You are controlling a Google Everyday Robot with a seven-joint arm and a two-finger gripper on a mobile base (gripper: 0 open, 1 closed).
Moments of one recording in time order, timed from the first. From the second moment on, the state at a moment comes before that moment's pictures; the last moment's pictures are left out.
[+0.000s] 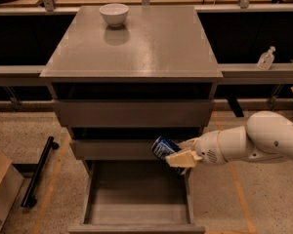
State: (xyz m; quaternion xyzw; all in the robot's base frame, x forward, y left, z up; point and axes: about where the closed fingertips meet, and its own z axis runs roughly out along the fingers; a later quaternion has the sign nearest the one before) arm 0.480 -0.094 0.689 -0.37 0.82 0.33 0.29
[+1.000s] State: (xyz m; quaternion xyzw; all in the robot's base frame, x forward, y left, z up) arm 0.493 -0.064 0.651 -0.38 0.80 0.37 0.28
